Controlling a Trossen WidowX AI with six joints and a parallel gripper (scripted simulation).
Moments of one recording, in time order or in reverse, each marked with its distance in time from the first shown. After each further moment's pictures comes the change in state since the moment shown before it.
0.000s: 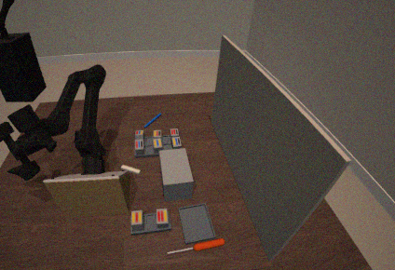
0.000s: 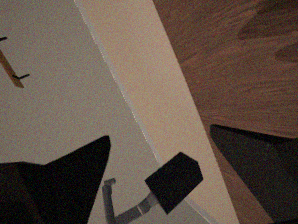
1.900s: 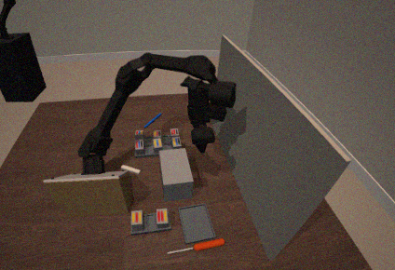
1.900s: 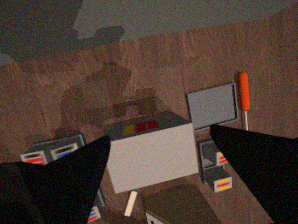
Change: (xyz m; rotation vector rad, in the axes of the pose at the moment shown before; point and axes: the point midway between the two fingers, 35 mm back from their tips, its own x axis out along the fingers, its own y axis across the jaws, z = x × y) arm -0.583 -0.206 0.103 1.129 -1.055 -0.824
